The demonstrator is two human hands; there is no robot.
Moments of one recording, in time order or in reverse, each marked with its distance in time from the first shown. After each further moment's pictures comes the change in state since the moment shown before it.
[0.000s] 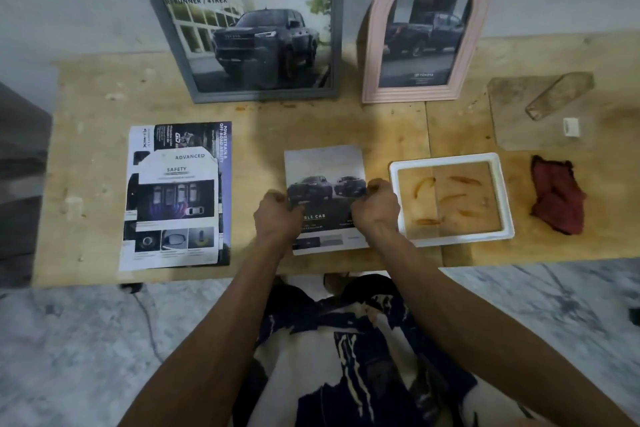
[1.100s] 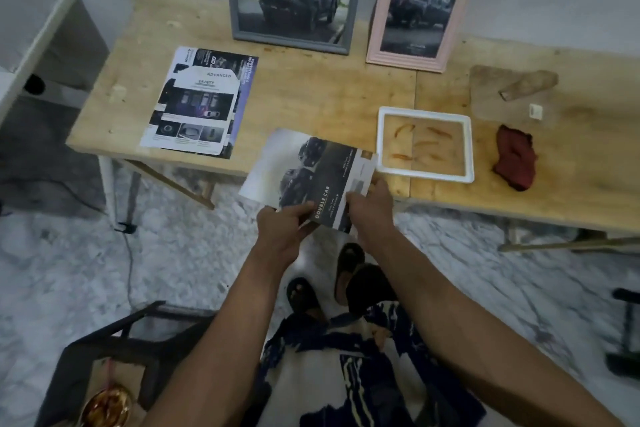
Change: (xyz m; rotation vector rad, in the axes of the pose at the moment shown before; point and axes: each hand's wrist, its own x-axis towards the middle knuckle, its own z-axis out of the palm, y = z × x) left_hand -0.206 -0.106 0.060 -1.280 -0.061 -0.211; right_hand -0.143 0.134 -0.043 0.501 -0.213 -0.145
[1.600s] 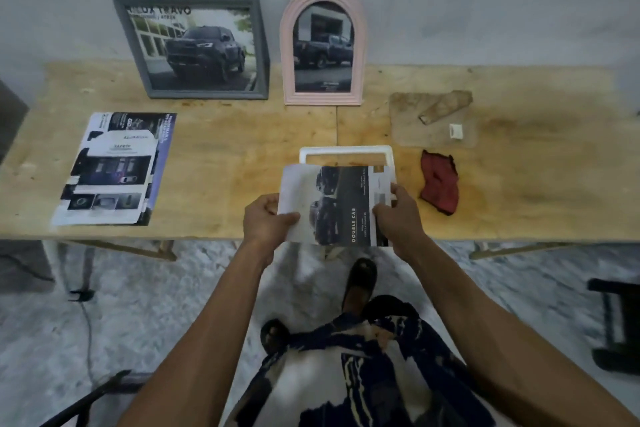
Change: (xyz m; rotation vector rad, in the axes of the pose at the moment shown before) left_hand 0.039 -0.024 0.140 0.693 -0.033 0.255; right_hand 0.092 -0.036 -0.179 -0.102 0.042 -0.017
